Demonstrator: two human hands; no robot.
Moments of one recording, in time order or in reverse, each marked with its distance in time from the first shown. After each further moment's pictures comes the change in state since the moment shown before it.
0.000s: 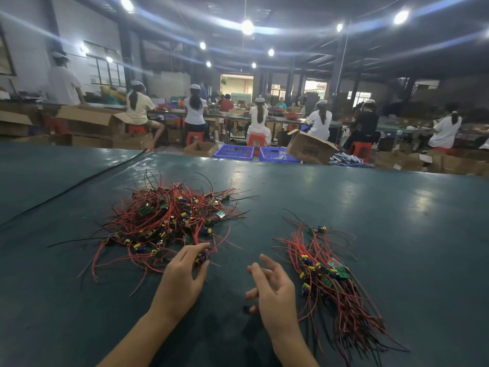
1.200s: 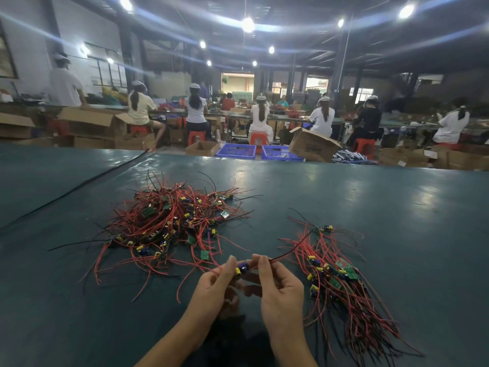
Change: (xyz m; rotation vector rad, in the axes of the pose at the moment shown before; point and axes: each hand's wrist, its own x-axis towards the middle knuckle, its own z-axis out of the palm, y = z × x) left_hand -0.007 0.060 0.009 -0.886 -0.305 -0.707; right_hand -0.004 -0.008 0.018 0.115 0.094 -0.193
